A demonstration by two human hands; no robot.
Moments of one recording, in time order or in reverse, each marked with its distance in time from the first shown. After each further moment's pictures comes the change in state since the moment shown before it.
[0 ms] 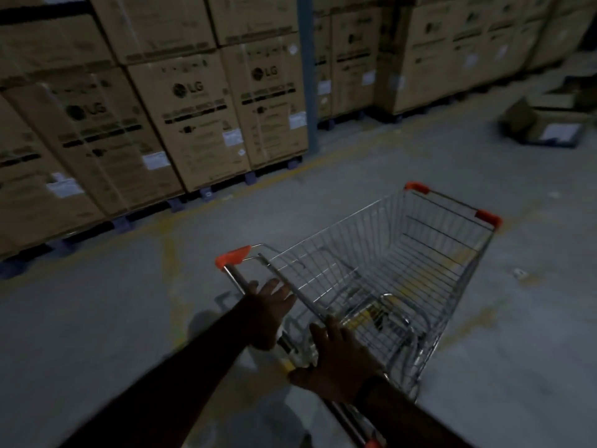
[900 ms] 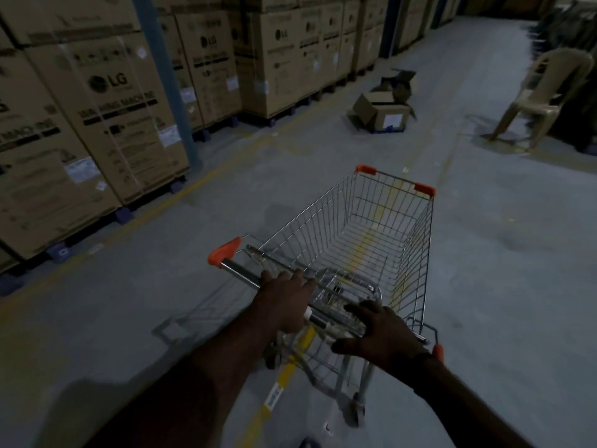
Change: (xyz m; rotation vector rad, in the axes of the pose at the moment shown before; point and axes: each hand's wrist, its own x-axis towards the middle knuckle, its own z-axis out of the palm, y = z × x) left_hand 0.200 -0.066 -0.077 -0.066 0.146 0.316; right_hand 0.085 0.026 -0.092 0.155 0.350 0.471
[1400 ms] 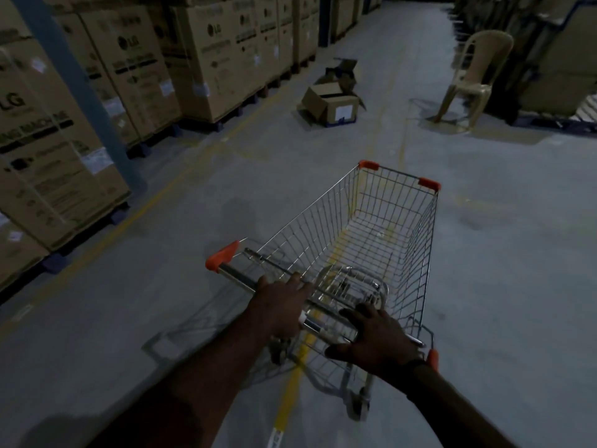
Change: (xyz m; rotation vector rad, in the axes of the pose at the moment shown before) left_hand 0.154 -0.063 -0.048 0.070 -0.012 0.209; right_hand 0.126 -0.006 -0.049 -0.007 0.037 0.196
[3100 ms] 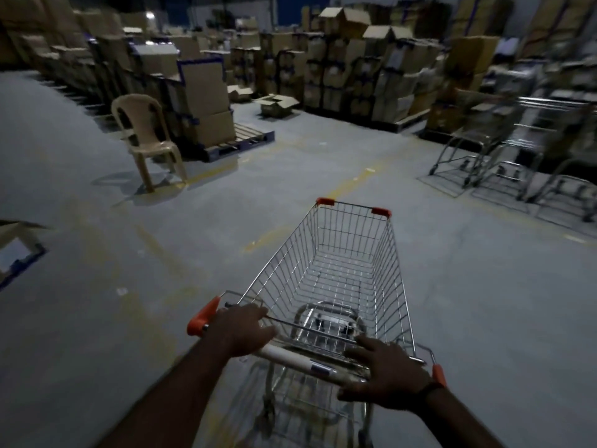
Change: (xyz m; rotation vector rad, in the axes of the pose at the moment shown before) left_hand 0.712 -0.012 -0.294 0.096 0.057 0.889; right_hand 0.379 0.187 -0.239 0.370 0.317 0.885
